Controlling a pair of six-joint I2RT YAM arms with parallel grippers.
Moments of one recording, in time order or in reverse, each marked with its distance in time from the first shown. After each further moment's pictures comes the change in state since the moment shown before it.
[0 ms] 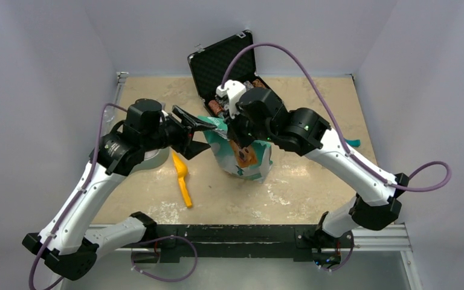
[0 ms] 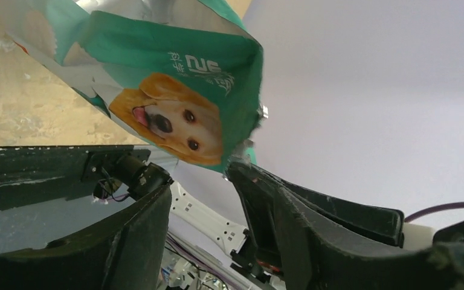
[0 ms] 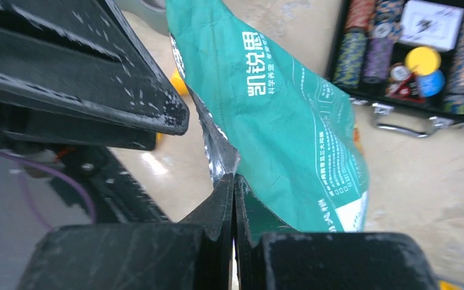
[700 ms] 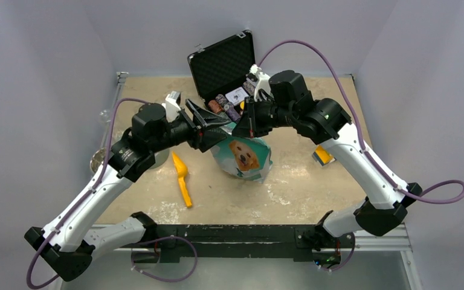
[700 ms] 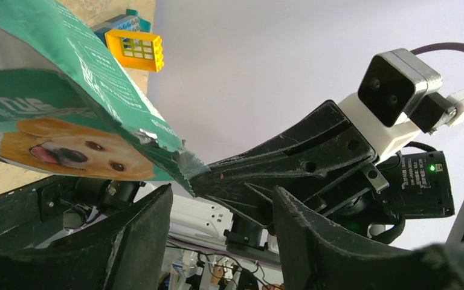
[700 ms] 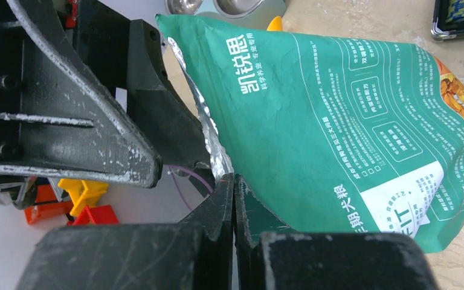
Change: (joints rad) left arm -0.076 -0.027 -0.186 0.479 0.059 0.037; right arm -0.260 -0.082 -0.066 0.029 -0.460 0.410
